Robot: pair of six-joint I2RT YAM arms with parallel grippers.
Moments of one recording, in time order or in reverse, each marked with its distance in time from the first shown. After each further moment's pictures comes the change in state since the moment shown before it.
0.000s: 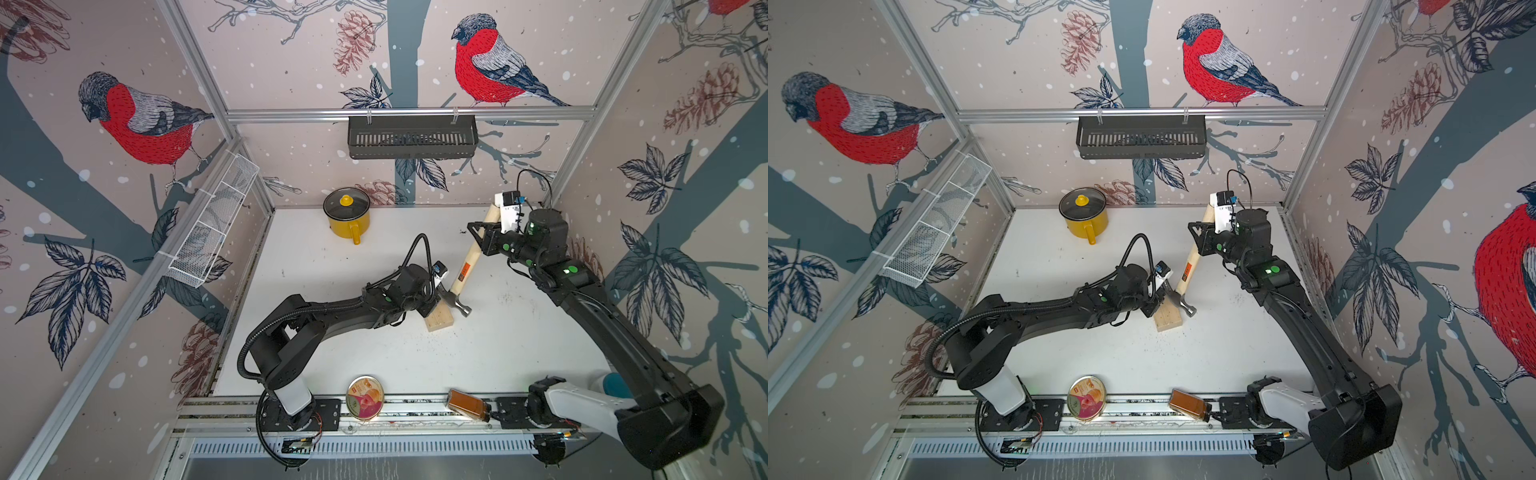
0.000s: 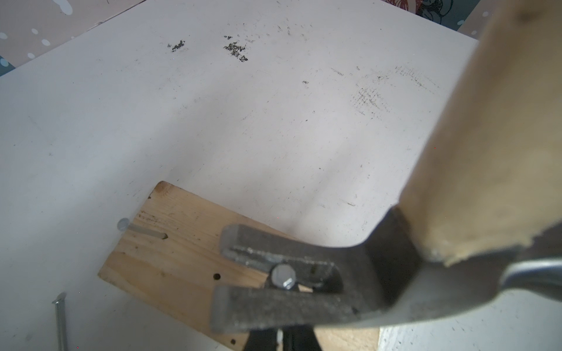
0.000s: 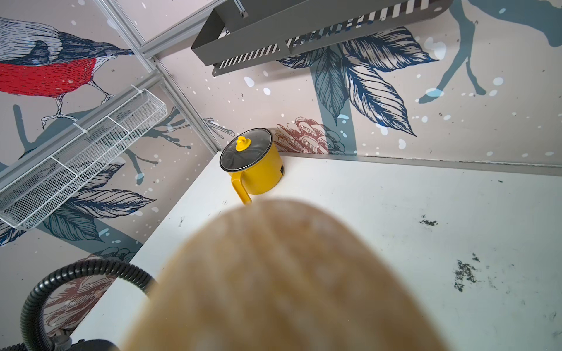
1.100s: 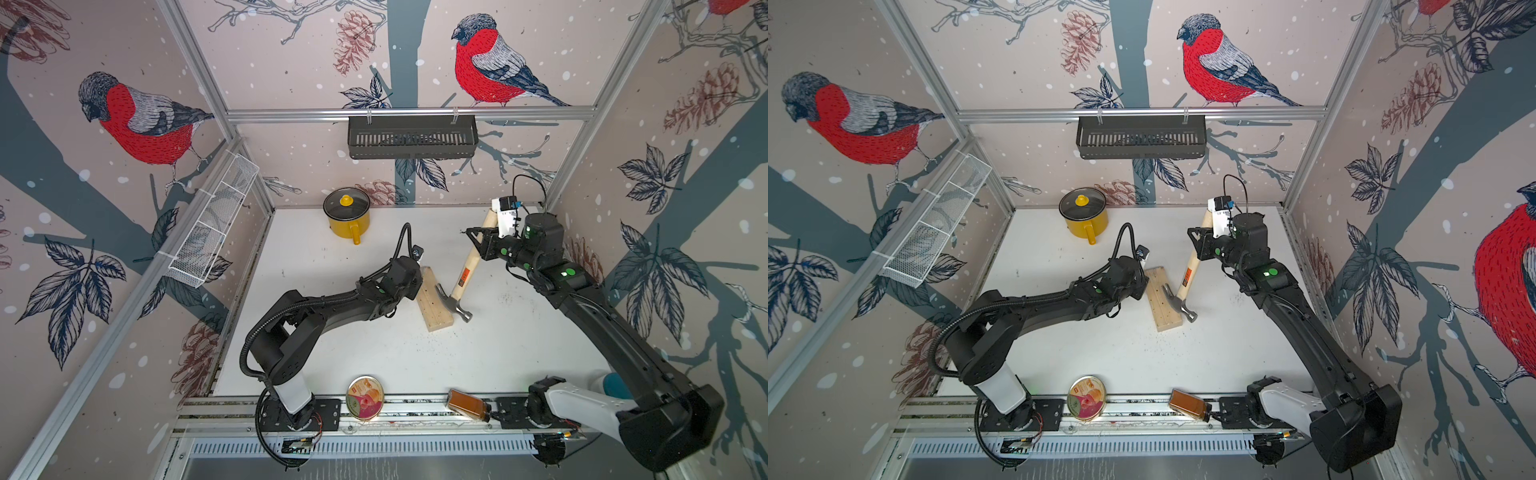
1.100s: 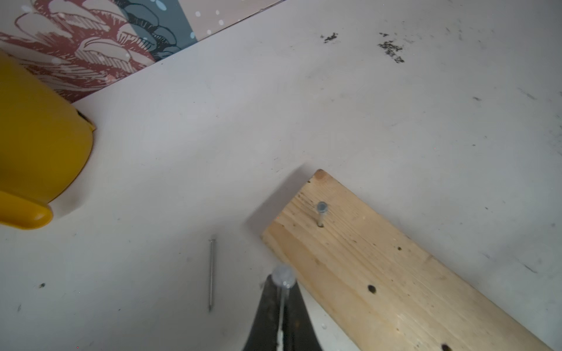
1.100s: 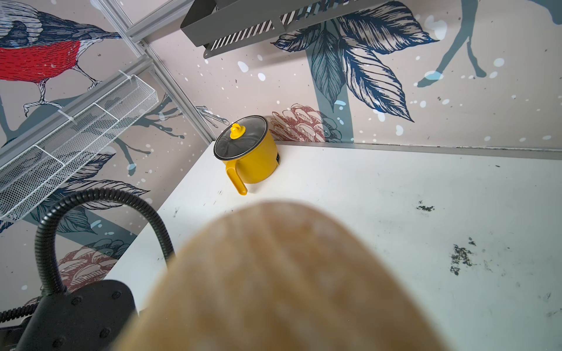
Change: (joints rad) left arm 0.101 0.014 0.010 -0.021 -0.342 -0.099; right arm 0.011 -0.010 -0.026 -0.023 0.029 -0.007
